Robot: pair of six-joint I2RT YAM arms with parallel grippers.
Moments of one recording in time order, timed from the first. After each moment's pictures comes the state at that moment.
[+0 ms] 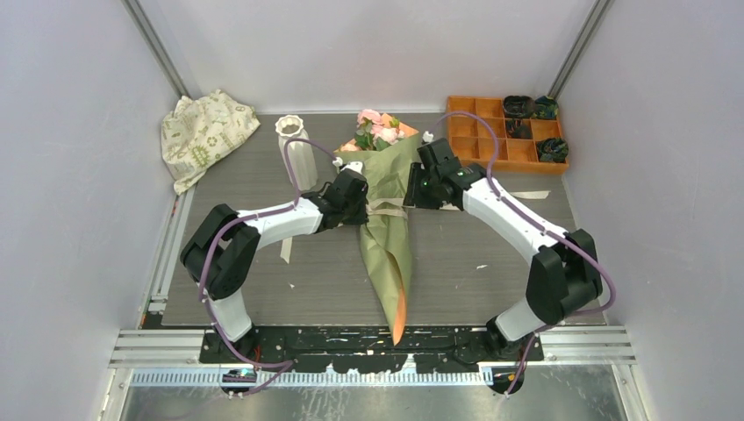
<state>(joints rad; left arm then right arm) -0.71 1.78 1.11 -0.14 -0.14 -0.57 0.48 1.51 1.21 -0.62 0.02 0.56</state>
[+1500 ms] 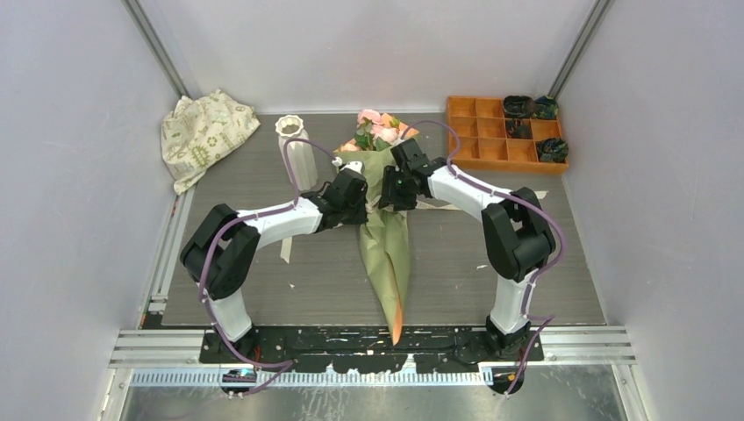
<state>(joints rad) -0.71 1.78 1.11 -0.14 -0.13 -0.57 0.53 1.87 1.34 -0.48 -0.10 0.59</state>
